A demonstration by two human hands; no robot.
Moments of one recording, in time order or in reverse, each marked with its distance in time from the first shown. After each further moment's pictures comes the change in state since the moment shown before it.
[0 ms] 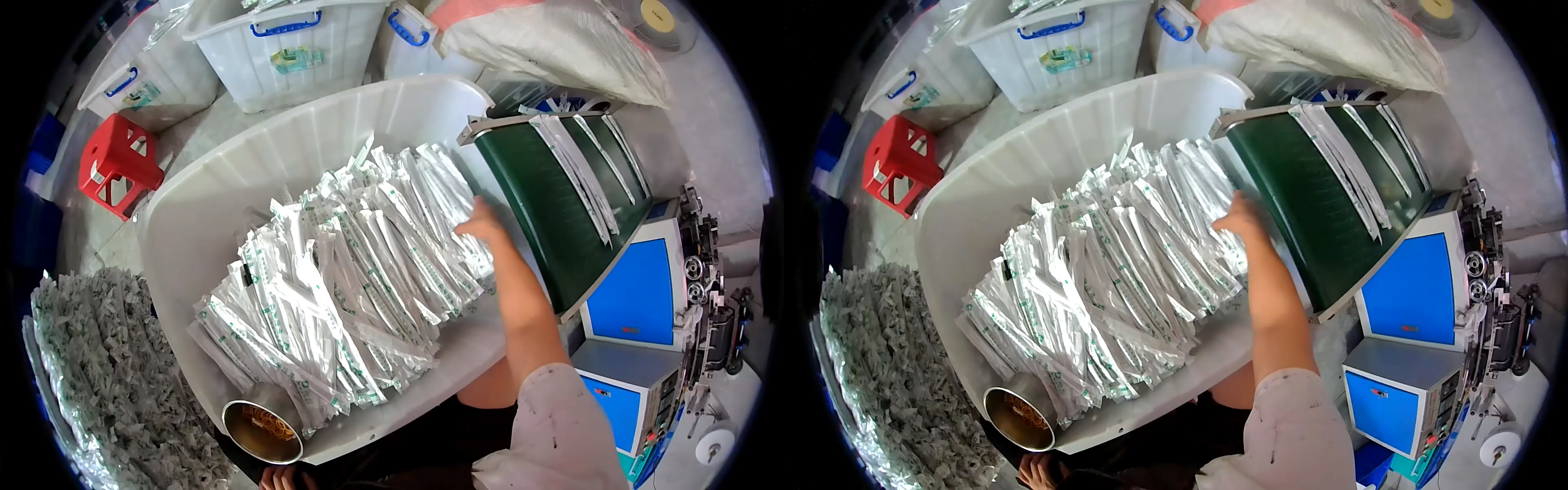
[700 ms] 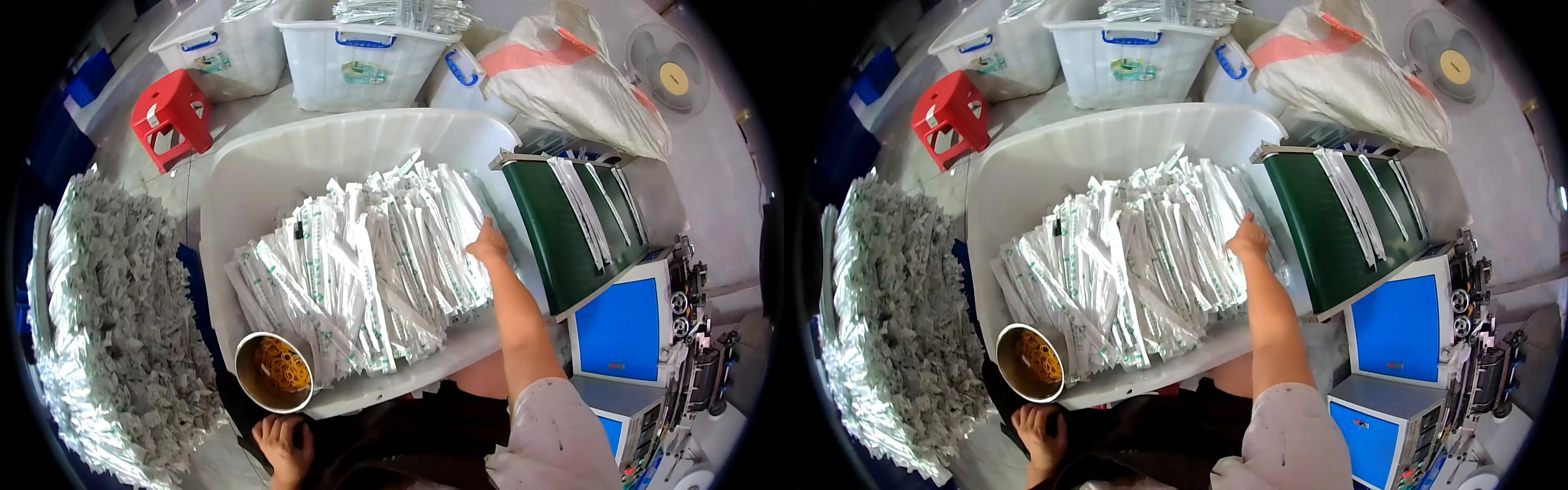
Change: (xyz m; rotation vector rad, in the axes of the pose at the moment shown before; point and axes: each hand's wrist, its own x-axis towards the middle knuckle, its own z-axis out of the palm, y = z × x) left_hand 0.018 0.007 -0.010 -0.282 0.039 0.148; right_hand -0.077 -0.067 -0.005 -0.262 0.113 0.081
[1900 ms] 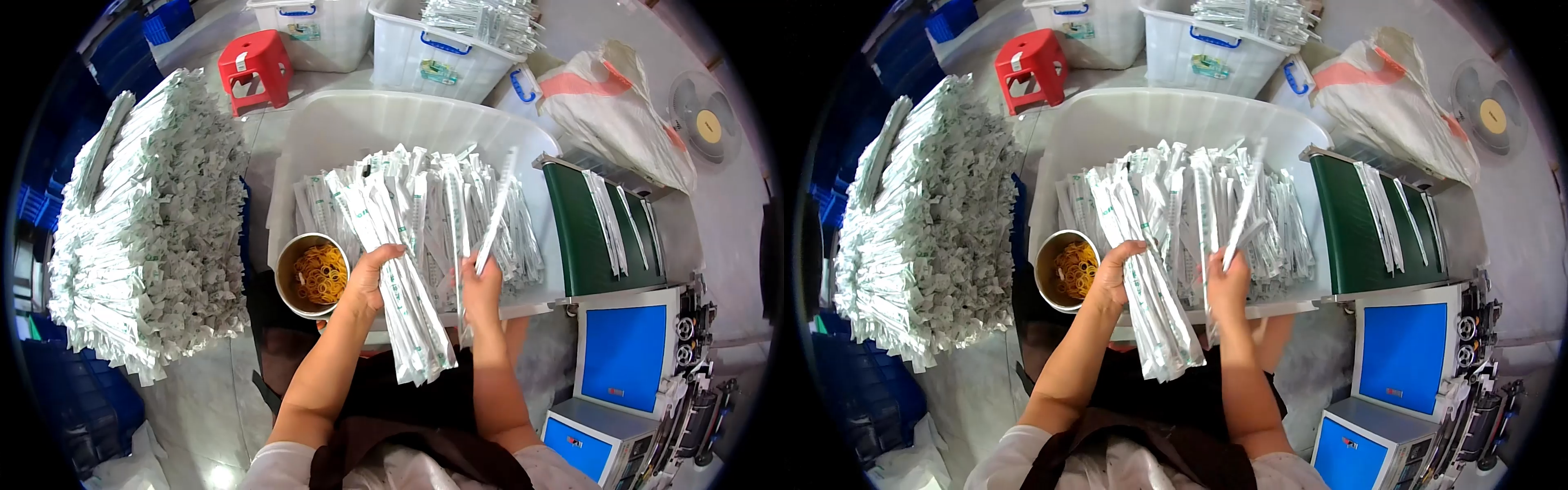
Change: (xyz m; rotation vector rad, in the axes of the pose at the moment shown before) left_hand 0.125 0.066 0.051 -2.084 -0.258 -0.842; right_hand -0.244 -0.025 0.010 1.438 -0.064 -0.386
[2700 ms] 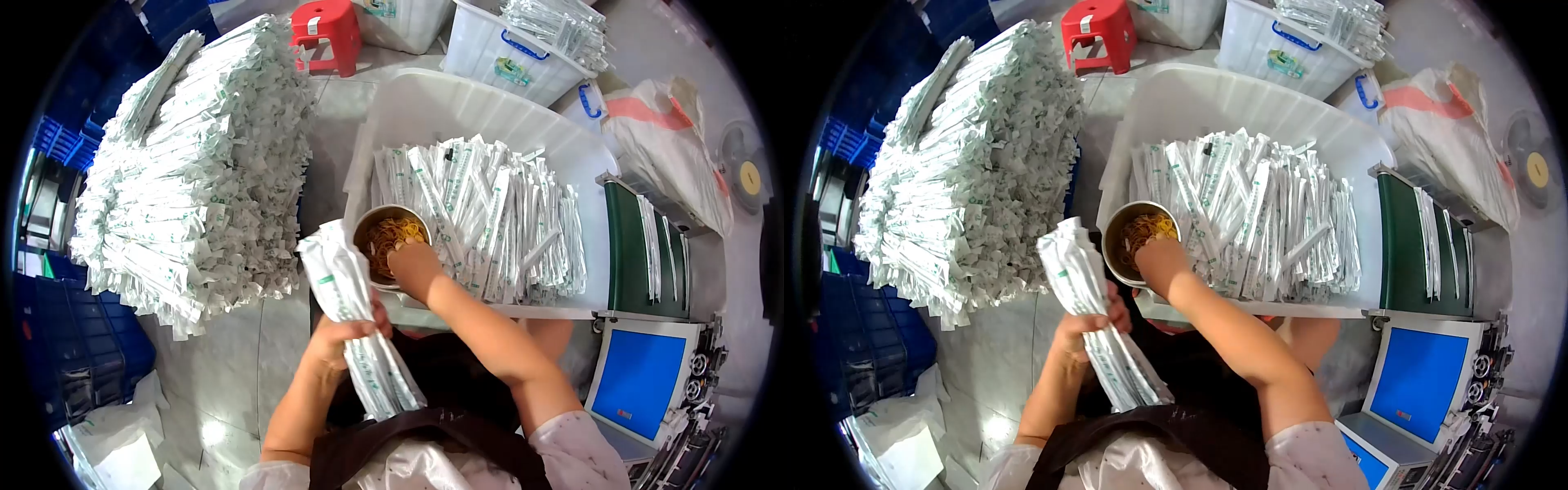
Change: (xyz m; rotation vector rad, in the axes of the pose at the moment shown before) left_hand -0.170 0.039 -0.076 0.045 -0.014 0.202; right_hand -0.044 0.016 0.170 -1.479 -0.996 -0.969
